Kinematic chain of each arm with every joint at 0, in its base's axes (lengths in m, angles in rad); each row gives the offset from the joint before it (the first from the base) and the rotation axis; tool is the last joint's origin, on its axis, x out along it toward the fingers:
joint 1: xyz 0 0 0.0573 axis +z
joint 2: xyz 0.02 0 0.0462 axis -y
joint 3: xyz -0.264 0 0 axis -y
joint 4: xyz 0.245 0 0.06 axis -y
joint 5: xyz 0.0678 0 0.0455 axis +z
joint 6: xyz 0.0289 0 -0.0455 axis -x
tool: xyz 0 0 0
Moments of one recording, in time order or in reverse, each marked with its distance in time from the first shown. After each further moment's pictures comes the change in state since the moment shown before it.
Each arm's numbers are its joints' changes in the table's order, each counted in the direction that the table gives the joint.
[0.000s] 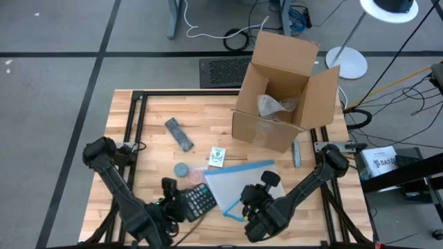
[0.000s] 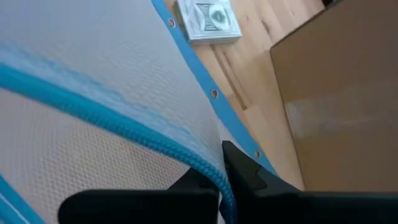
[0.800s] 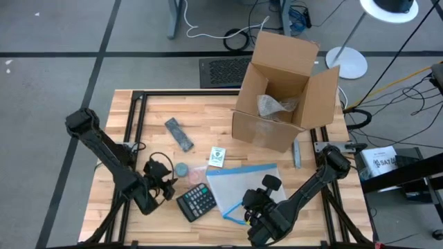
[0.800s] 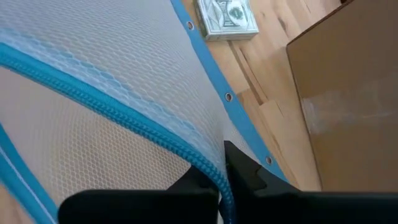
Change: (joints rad) left arm 0.022 0.485 -0.977 0.685 0.010 0.845; right arm 0.032 0.001 0.000 0.033 0.013 -0.009
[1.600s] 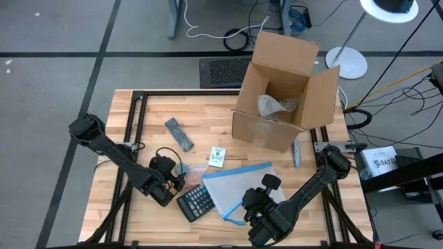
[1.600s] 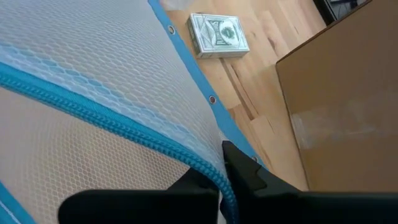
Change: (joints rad) left arm 0.197 -0.131 -0.002 0.070 -0.053 -0.053; right arm 0.006 0.000 0.000 -0.004 -0.068 0.015
